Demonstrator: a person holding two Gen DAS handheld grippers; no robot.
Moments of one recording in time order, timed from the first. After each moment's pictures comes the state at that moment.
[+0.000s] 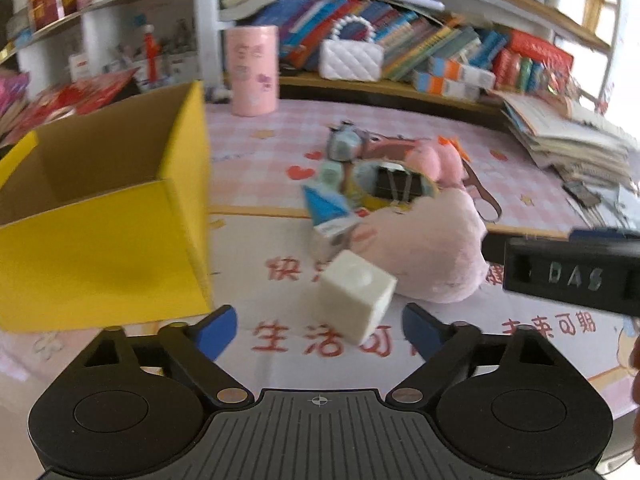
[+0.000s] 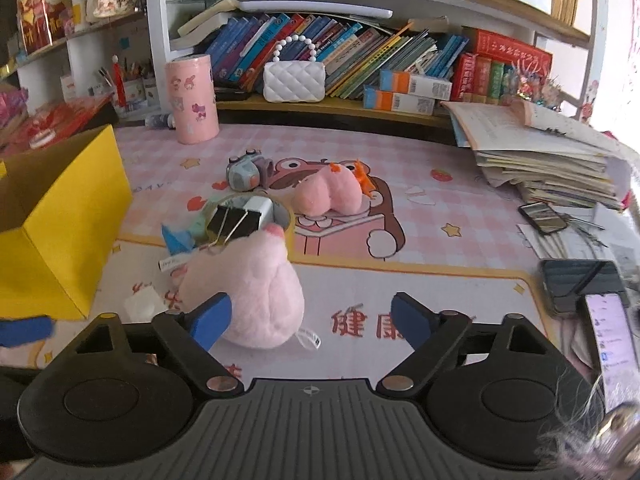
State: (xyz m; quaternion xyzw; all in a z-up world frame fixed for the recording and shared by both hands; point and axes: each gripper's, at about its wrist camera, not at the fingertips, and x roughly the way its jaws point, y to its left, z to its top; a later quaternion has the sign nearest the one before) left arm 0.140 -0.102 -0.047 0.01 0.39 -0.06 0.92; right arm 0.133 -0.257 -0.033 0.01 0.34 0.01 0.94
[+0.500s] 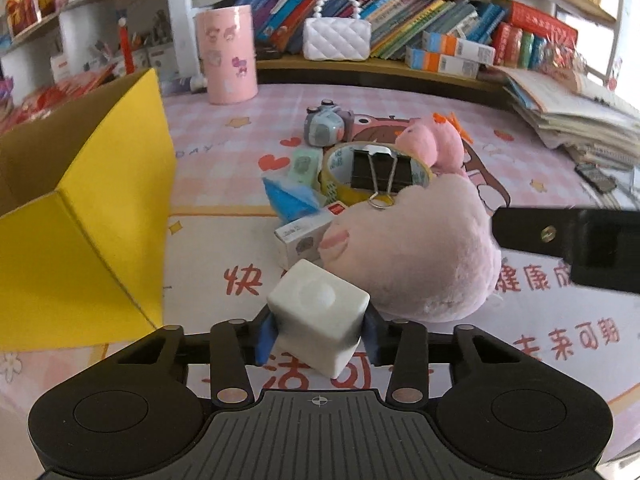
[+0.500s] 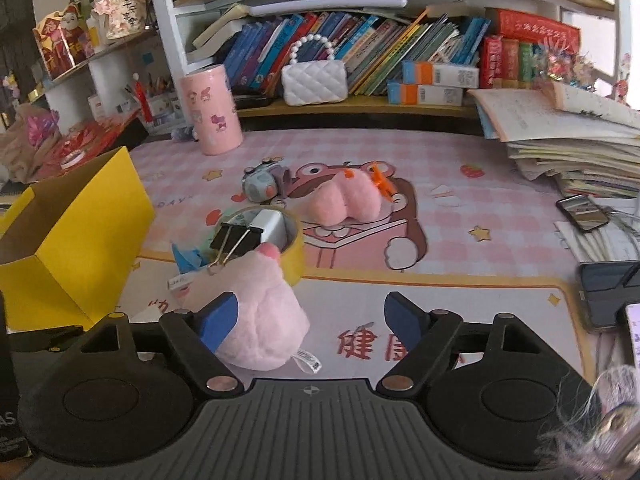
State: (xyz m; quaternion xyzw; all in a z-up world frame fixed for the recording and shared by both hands) left arm 0.171 -0.125 -0.069 0.01 0.40 -0.05 0.91; right arm 0.156 -0.292 -0.036 0.06 0.35 0.08 0.93
